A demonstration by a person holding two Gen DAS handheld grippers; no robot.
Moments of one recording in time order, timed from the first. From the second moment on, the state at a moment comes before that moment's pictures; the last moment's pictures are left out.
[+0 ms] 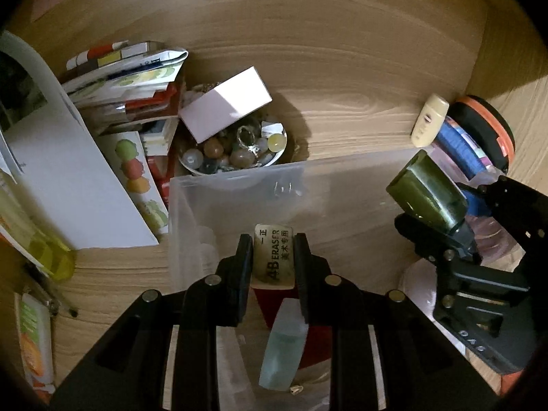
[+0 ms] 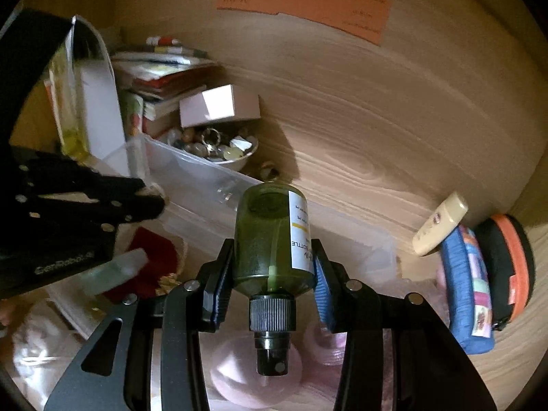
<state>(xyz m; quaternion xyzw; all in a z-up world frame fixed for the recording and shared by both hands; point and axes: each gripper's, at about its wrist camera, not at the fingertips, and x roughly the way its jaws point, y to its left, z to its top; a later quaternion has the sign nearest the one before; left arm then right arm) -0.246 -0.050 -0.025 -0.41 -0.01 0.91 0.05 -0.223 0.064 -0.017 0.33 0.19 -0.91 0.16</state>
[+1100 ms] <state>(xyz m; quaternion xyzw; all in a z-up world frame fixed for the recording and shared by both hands) -0.225 -0.057 0.006 -0.37 -0.06 0.92 0.09 -0.207 0.051 -0.018 0.29 0.23 -0.92 0.16</state>
